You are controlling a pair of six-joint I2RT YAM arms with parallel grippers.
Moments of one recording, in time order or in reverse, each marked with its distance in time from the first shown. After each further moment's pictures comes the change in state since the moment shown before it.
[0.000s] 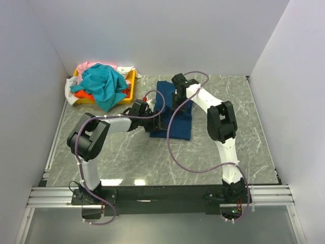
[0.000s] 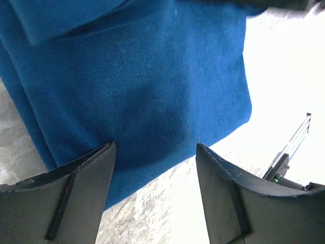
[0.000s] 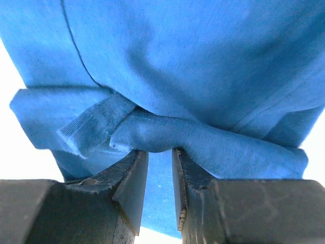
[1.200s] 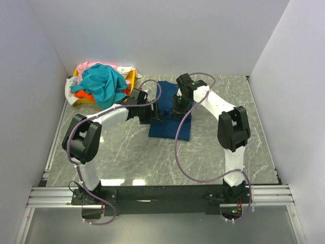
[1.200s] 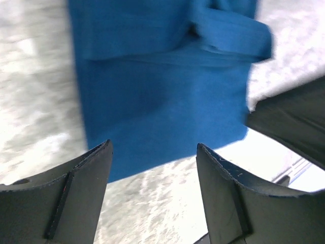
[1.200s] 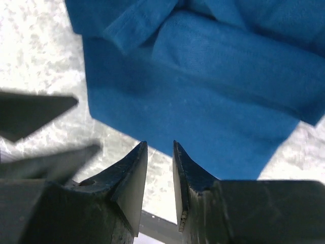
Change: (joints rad) left arm 0.050 -0.050 0.232 -0.409 -0.138 0.019; right arm 0.009 -0.262 -0.215 -0.018 -0.168 -0.010
